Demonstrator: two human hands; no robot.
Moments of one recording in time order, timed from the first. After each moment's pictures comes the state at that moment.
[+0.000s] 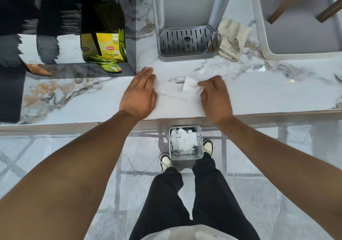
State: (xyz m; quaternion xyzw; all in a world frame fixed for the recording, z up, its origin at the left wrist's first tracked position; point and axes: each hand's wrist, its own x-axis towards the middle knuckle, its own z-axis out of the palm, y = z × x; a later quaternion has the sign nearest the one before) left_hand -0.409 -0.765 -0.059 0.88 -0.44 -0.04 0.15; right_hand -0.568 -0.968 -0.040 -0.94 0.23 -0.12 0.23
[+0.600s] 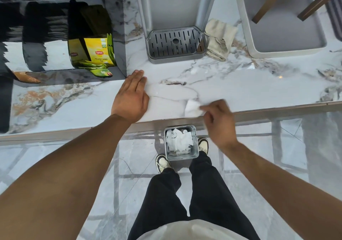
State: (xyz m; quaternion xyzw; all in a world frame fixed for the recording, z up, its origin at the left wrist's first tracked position) left_hand -0.411 -0.766 -0.058 0.89 -0.44 -0.05 0.13; right_hand -0.641 -0.951 -0.035 -0.91 0.27 -0.13 0.29
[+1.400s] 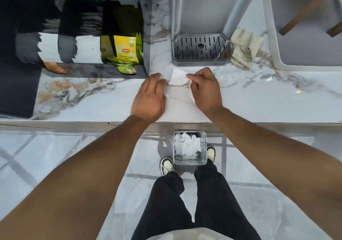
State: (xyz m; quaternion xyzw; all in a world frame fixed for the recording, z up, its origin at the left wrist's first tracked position) left_hand -0.416 -0.761 -0.051 0.89 -0.42 -0.02 0.16; right_hand -0.502 -0.941 -0.024 -0.92 0.21 -0.12 0.30
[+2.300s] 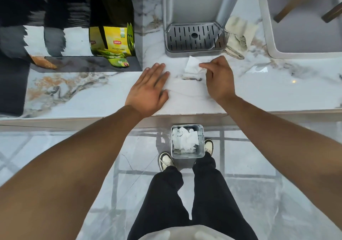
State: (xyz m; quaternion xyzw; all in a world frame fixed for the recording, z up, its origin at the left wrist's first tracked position) left_hand -0.409 -0.762 -0.063 0.86 -0.51 -0.03 0.09; right_hand -0.519 -0.986 -0.033 -0.92 0.26 -0.13 0.27
